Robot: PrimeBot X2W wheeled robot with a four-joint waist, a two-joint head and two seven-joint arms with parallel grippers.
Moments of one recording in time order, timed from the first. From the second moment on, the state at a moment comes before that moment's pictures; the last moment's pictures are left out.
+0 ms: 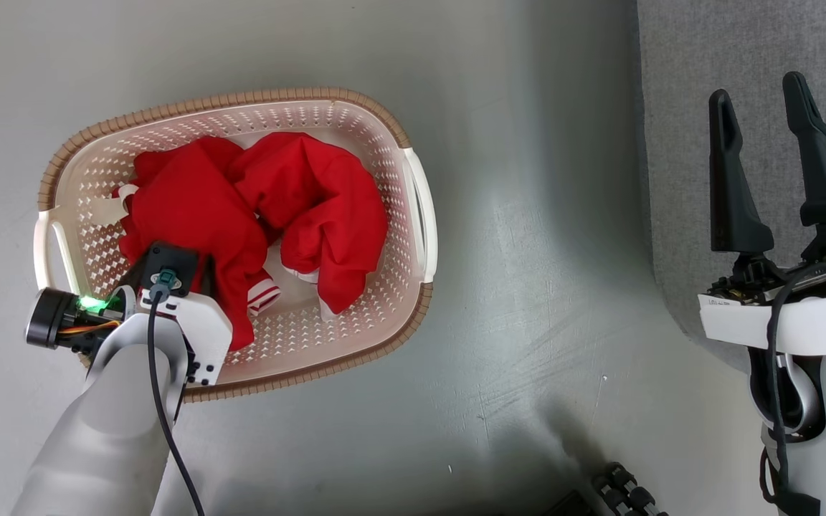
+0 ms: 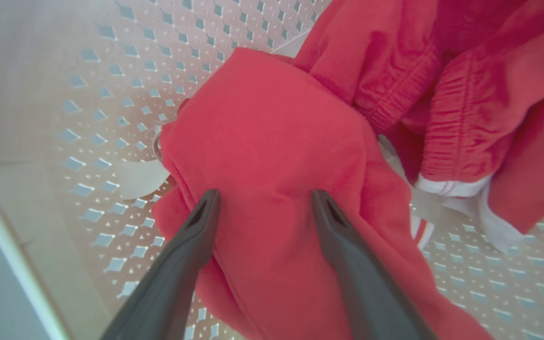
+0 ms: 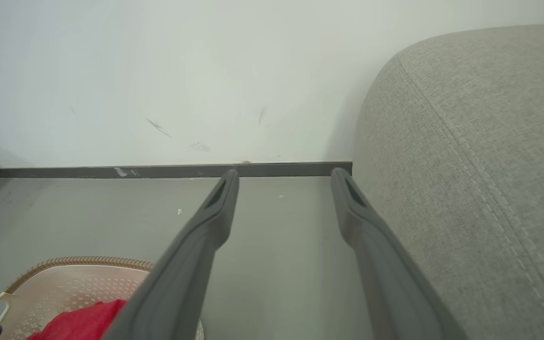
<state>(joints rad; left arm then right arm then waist) -0.78 0.08 -0.32 1.07 -0.05 0.11 -0.17 -0.32 -0.04 -0.03 -0.24 0.15 0.13 -0.25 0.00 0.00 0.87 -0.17</state>
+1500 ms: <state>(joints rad) -0.75 0.03 -0.28 0.70 -0.15 -0.01 -0.25 -0.38 -0.04 -0.02 -0.16 0.12 0.13 -0.25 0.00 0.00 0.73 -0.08</state>
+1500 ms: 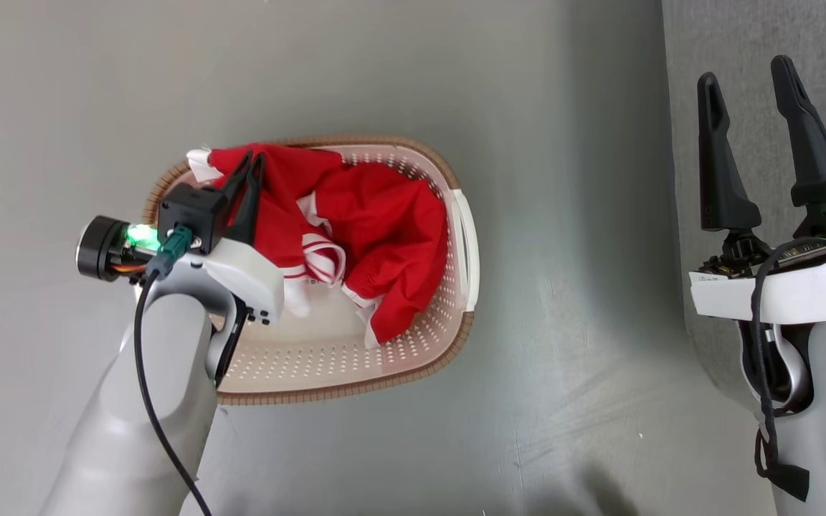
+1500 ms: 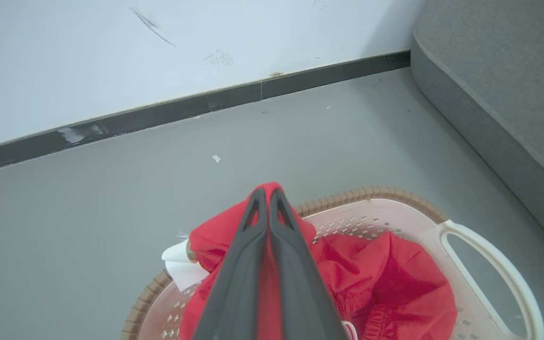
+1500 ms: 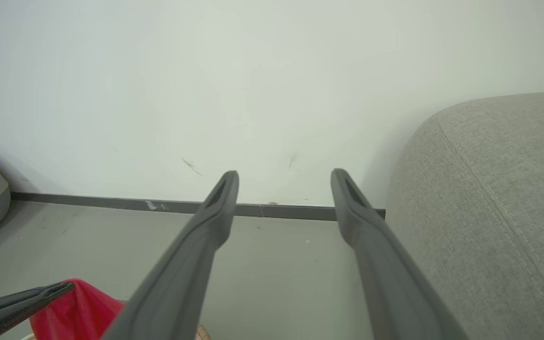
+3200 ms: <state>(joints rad) -0.42 0.11 -0.27 0.20 -0.21 -0.11 -0.25 -0.15 -0.05 0.22 0.11 0.08 0.13 -0.25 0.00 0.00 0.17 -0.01</state>
